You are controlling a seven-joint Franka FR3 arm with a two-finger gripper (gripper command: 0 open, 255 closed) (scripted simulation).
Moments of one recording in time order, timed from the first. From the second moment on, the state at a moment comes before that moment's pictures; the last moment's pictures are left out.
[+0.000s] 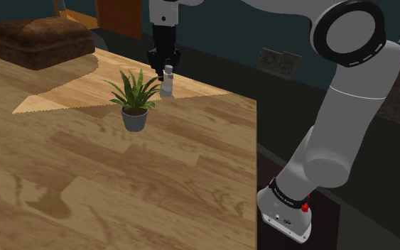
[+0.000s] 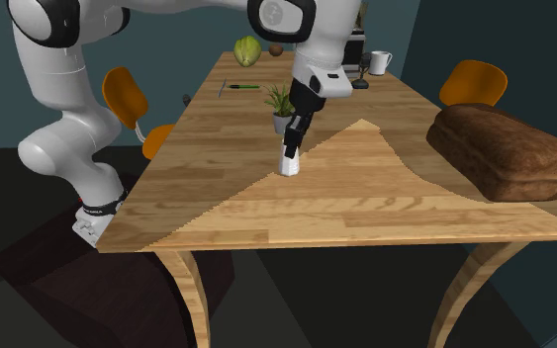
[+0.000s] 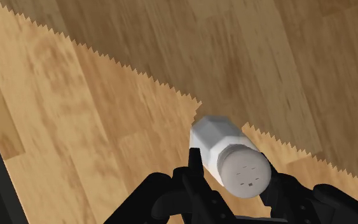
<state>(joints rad) 0.13 0.22 0.09 -1.54 0.05 1.56 0.20</state>
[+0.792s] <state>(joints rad) 0.13 0.24 0.10 -1.40 0.05 1.43 0.21</state>
